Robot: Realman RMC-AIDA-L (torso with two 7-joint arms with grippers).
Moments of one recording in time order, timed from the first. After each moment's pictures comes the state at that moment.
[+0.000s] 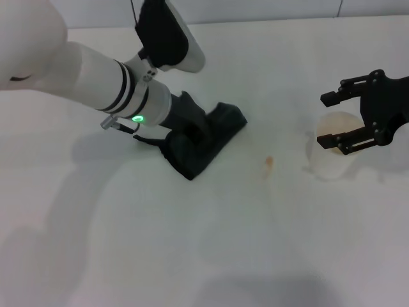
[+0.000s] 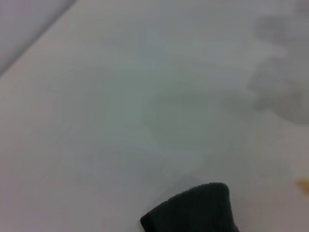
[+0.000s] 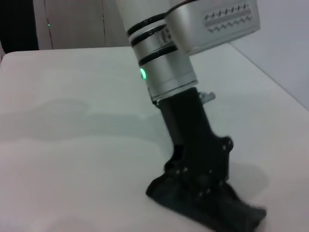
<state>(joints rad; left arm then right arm) -0.99 -2.09 1.51 0.42 2.03 0.85 -1.77 0.57 2.01 -0.88 -1.16 -2.16 -1.69 1.53</state>
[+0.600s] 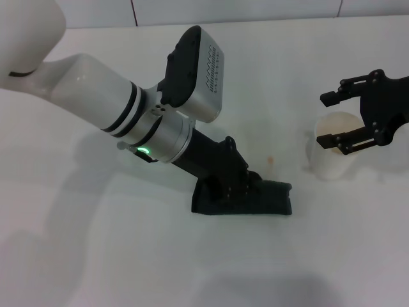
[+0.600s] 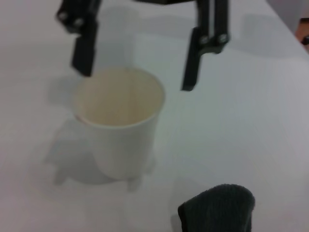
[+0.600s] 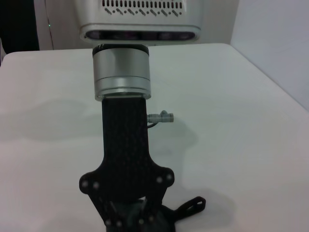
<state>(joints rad) -0.96 -2.09 1.52 0.48 1.92 1.23 -1.44 0.56 2.01 -0.88 -1.16 -2.15 -1.69 1.53</state>
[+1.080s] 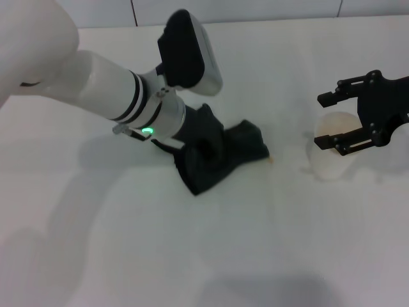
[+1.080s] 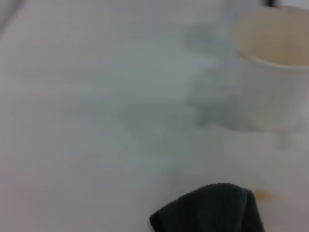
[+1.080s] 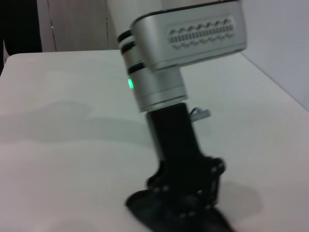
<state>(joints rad) -0.96 -2.09 1.62 0.47 1.95 0.90 -1.65 0.56 2.01 -0.89 -1.15 -2.14 -1.69 1.53</state>
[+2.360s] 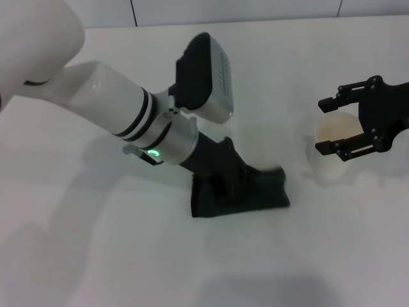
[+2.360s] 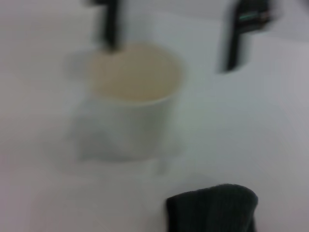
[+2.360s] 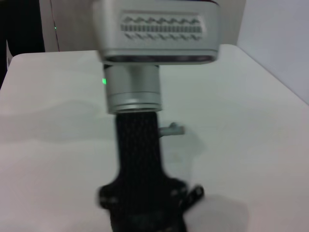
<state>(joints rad) -0.98 -2.09 1.68 0.45 1.82 1.13 -1.53 0.55 2.01 -0.91 -1.16 -2.13 -1.69 1.53</state>
